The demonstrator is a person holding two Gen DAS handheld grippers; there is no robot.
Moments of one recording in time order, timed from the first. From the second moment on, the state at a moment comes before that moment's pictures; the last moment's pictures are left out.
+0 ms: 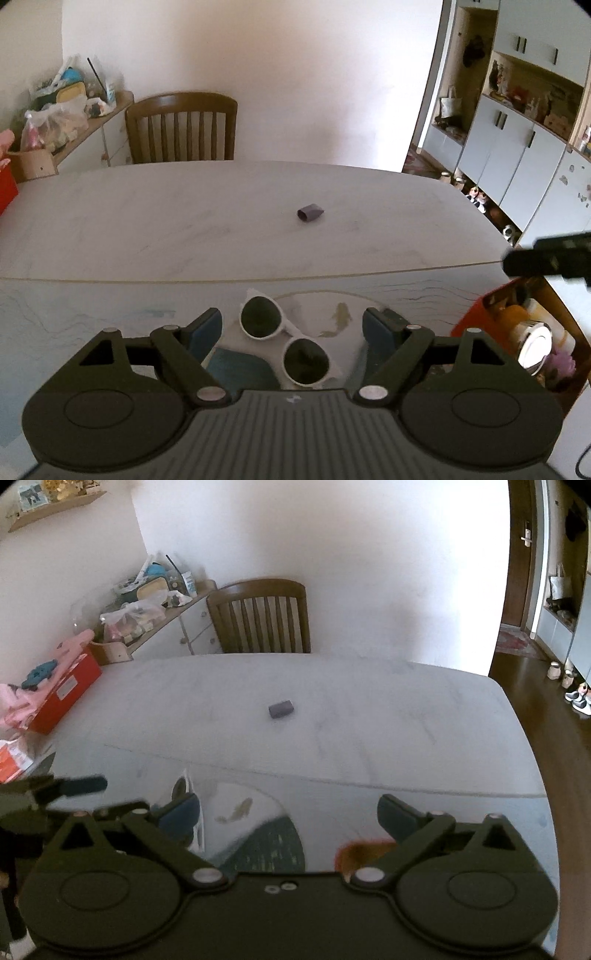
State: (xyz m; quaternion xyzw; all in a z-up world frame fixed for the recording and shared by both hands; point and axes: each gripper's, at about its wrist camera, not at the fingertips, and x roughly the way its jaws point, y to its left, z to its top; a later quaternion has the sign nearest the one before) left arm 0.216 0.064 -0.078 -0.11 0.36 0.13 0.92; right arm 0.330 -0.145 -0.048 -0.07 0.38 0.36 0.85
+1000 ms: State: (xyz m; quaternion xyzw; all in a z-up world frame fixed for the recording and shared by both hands) left arm 0.266 0.122 -0.160 -0.14 0.38 0.09 0.91; right arm 0.444 0.029 -0.147 -0.17 0.41 0.34 0.83
